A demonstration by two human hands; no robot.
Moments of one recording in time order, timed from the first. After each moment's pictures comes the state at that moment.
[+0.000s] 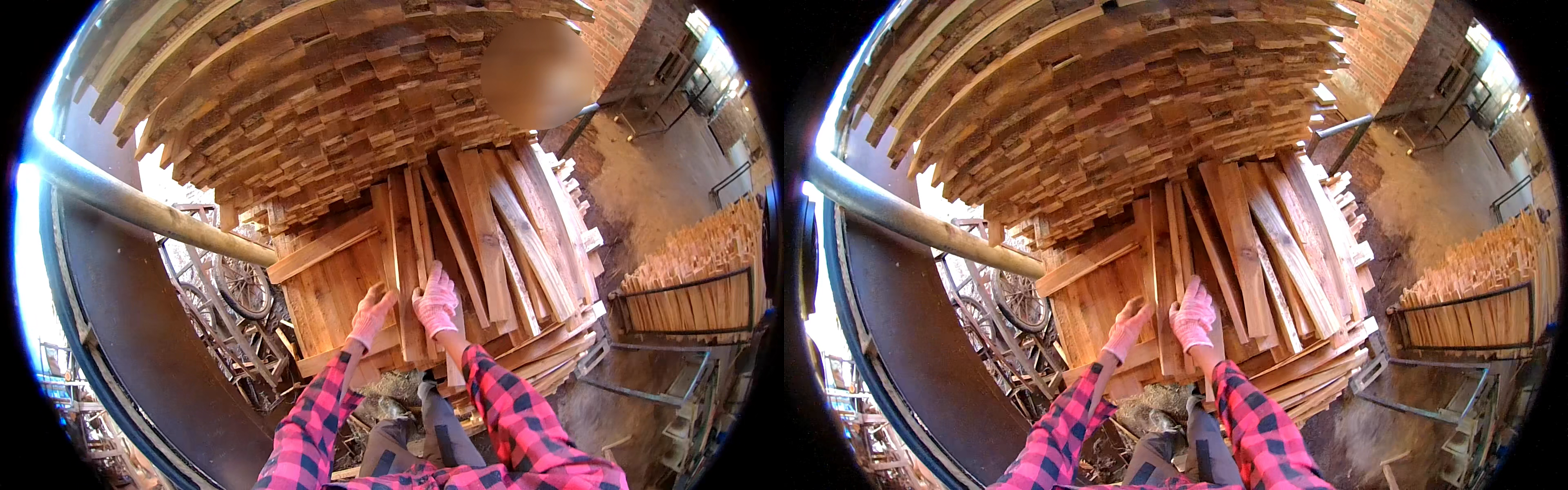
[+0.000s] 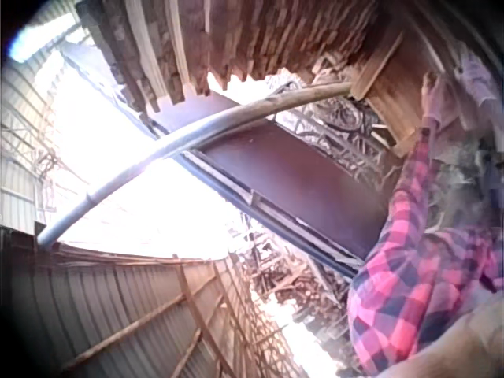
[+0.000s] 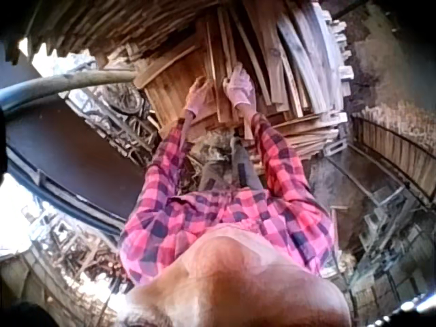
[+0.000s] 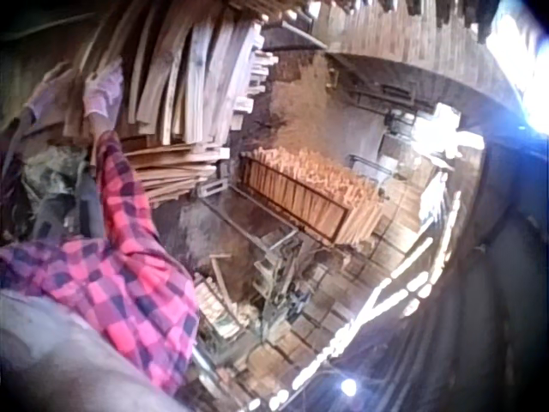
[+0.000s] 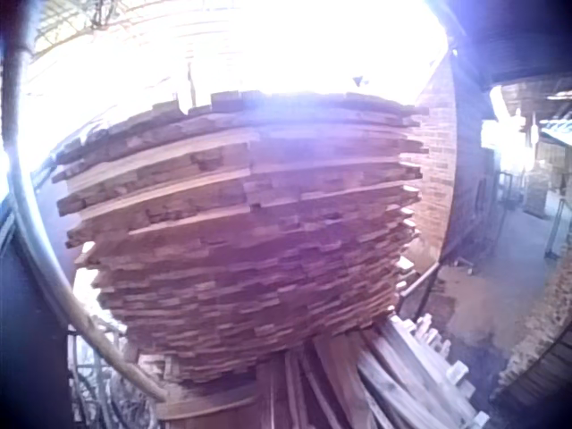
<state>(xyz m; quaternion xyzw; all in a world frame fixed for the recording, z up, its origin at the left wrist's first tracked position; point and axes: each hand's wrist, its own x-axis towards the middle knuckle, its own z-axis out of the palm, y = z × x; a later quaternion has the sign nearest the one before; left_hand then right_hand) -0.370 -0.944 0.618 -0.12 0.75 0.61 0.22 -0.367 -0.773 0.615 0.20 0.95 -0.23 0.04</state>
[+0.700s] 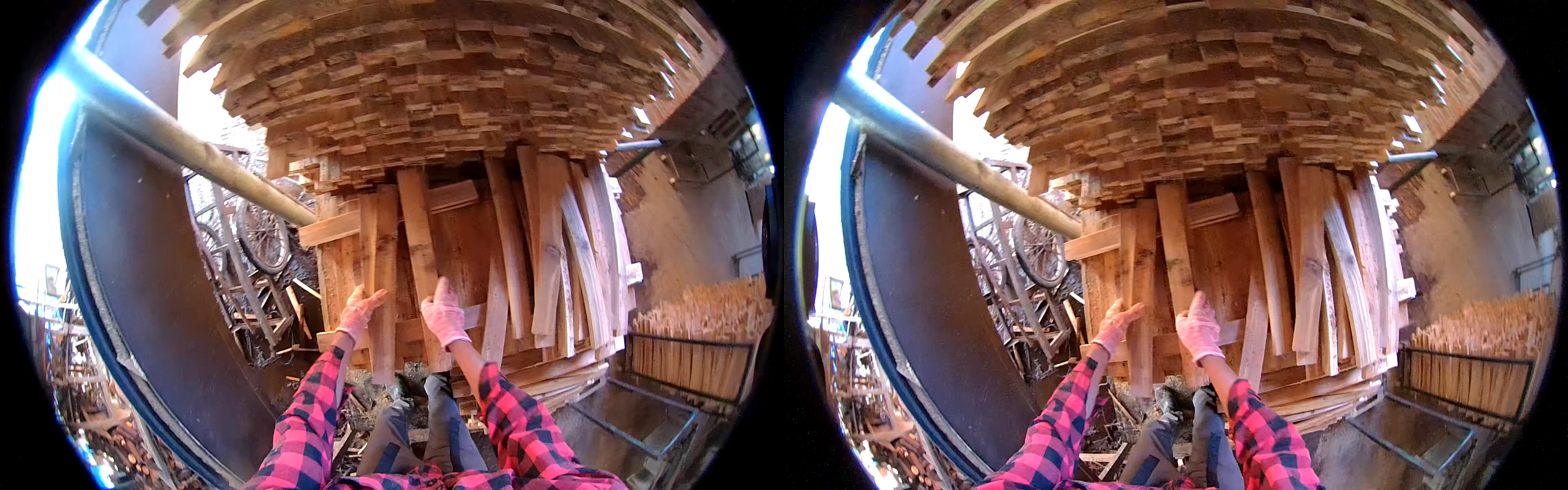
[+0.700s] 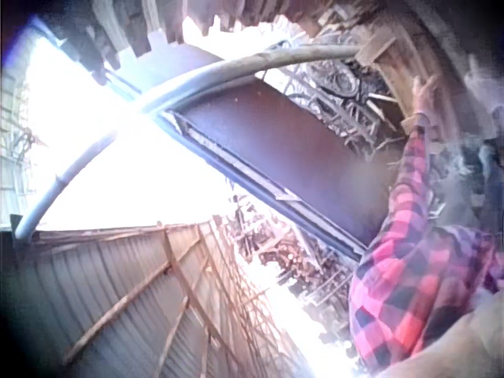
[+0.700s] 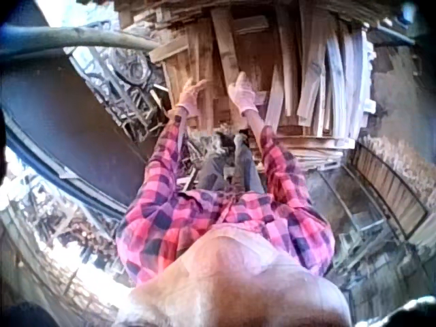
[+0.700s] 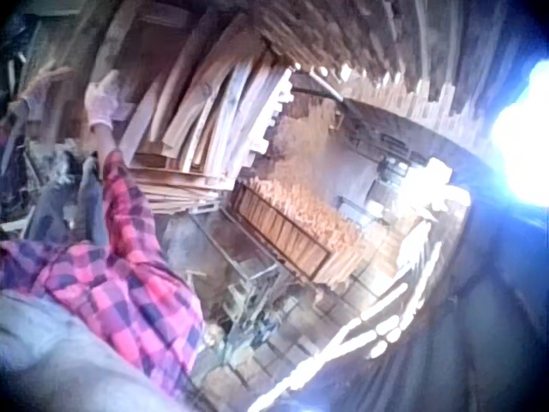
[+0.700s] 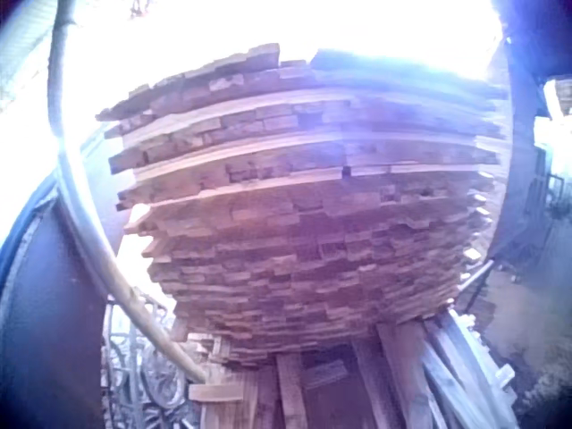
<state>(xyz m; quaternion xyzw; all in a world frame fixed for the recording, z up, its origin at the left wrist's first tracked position) -0.337 -1.111 0.519 -0.31 0.25 0.88 0.25 -0.333 -0.856 0.539 0.05 0.95 -0.30 0.05</state>
